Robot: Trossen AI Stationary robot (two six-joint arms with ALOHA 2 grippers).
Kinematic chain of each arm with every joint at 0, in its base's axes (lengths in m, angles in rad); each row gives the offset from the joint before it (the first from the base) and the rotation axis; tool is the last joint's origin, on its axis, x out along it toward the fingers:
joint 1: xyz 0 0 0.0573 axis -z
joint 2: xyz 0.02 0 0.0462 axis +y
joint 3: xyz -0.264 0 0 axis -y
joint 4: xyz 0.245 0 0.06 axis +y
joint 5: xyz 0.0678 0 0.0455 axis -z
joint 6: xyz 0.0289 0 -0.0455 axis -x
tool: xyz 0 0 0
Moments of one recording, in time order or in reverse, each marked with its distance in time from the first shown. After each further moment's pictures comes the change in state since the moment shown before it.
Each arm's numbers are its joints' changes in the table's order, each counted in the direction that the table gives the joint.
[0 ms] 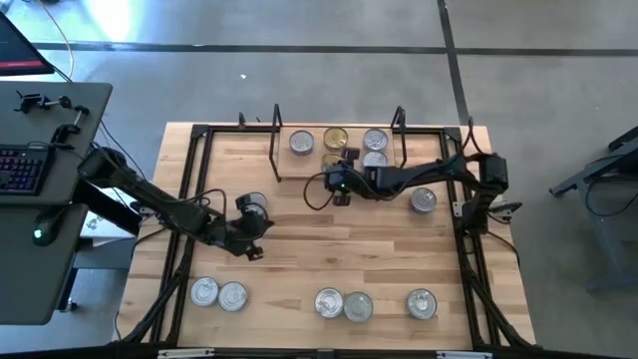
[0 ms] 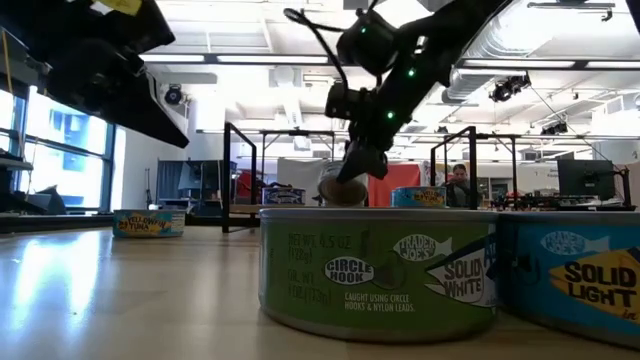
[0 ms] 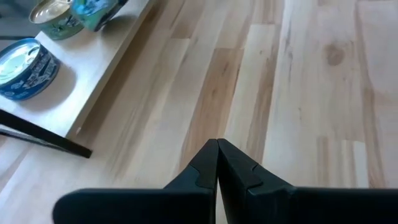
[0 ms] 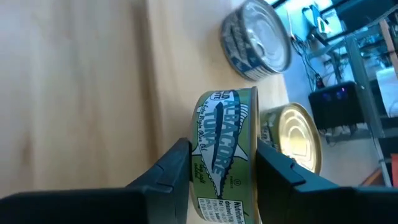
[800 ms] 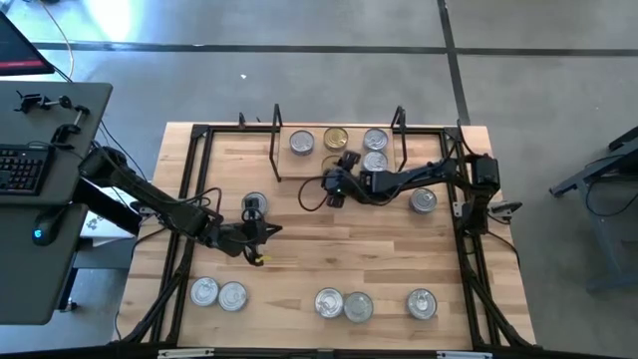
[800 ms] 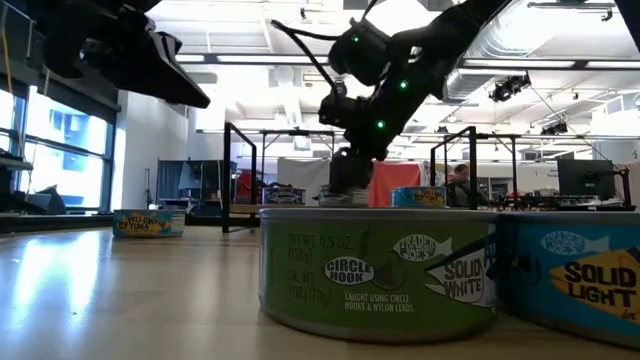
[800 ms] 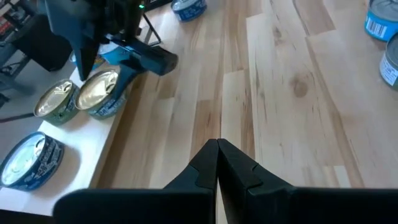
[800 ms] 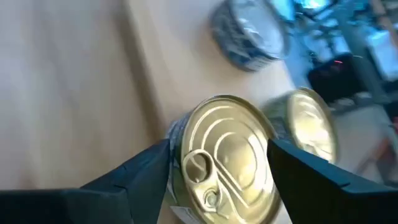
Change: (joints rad) left arm 0.025 0.000 0.033 -0.166 -0.001 -0.336; right arm -0.026 0.051 0.009 -0.055 0.096 -0.166
